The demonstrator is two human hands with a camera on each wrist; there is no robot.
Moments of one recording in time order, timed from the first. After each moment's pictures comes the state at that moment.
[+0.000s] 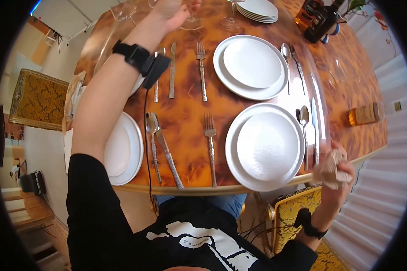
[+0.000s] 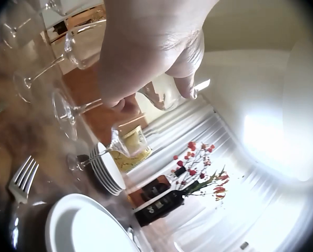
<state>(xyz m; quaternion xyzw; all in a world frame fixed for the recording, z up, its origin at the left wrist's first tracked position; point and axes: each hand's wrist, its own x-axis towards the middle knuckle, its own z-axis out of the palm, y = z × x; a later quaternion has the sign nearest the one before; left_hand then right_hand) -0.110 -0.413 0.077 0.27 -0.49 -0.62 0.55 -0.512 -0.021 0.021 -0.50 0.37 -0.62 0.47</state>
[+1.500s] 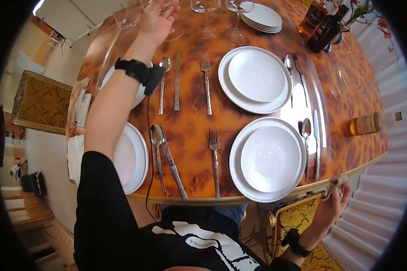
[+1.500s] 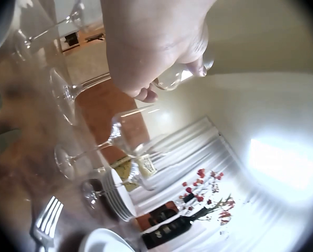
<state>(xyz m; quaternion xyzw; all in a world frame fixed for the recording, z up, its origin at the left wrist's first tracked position) -0.057 -0.471 0.031 0.19 -0.35 -0.60 0.69 -0.513 0.027 -0.002 -0.32 0.52 -0.70 0.36</state>
